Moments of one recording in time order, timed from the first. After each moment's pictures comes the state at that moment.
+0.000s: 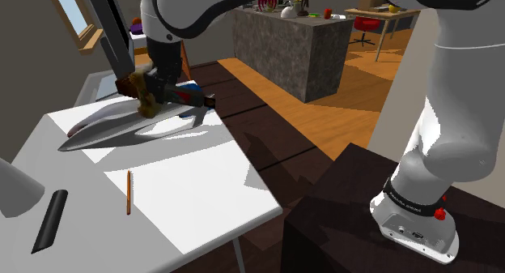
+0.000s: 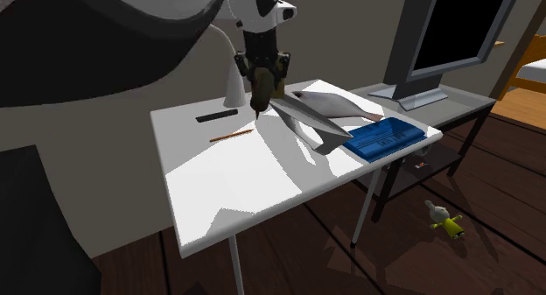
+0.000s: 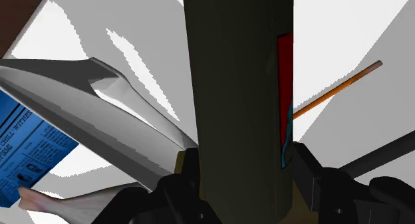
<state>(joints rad) 0.18 0.24 0.39 -1.62 -0.11 2.16 0.04</state>
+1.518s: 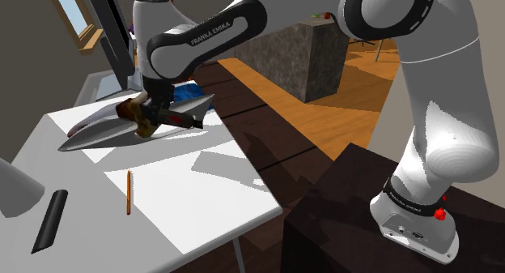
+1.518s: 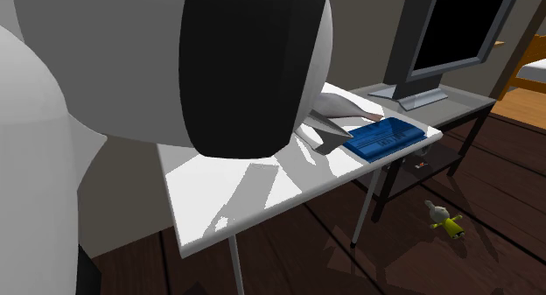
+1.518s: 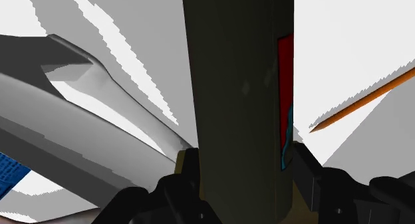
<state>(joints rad) 0.23 0.52 0.35 -1.47 -0.21 2.27 0.07</state>
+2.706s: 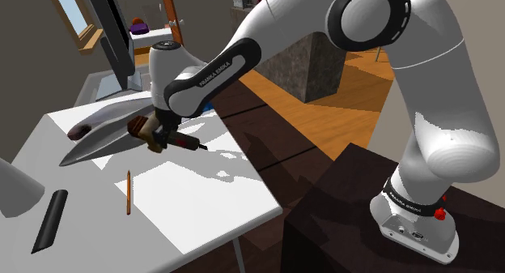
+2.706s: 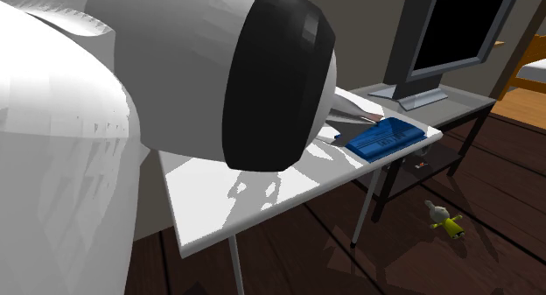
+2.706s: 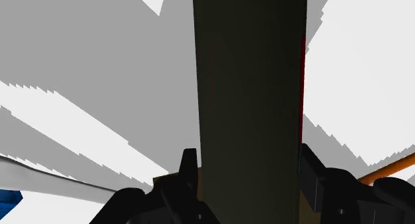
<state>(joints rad) 0.24 0.61 0.32 -1.57 -0.26 2.46 0.10</state>
